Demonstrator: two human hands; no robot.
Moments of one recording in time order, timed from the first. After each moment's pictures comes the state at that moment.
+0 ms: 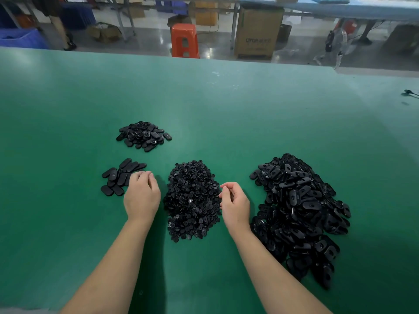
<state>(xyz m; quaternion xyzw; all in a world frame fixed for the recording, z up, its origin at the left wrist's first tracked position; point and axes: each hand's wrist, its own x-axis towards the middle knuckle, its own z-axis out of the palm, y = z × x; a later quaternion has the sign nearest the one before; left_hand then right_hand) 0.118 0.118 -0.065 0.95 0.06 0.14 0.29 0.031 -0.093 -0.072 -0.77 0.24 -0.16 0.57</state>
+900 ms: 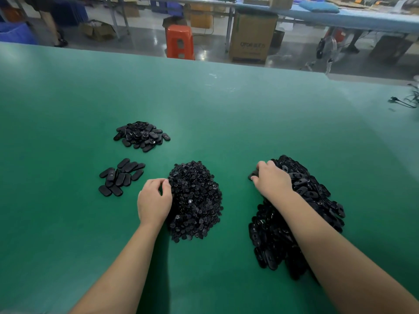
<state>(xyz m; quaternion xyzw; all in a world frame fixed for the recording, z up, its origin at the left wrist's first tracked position) 0.108 0.099 -0.081 0.90 0.03 0.09 0.42 0.071 -0.207 -0.014 -0.98 0.19 0.06 0.03</state>
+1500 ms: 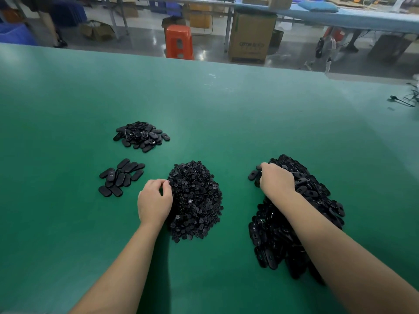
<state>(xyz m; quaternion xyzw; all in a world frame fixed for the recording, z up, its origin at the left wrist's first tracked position) 0.108 0.099 -0.081 0.91 0.03 0.08 0.41 0.067 -0.214 -0.015 -0.98 0.19 0.02 -0.02</state>
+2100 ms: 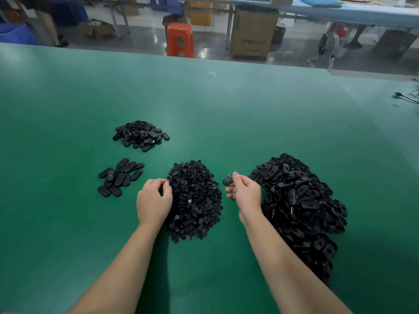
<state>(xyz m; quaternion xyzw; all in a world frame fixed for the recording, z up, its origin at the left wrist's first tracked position) 0.108 0.099 -0.081 0.91 0.02 0.08 0.40 0.055 -0.126 -0.054 -0.62 0.35 -0.11 0.69</state>
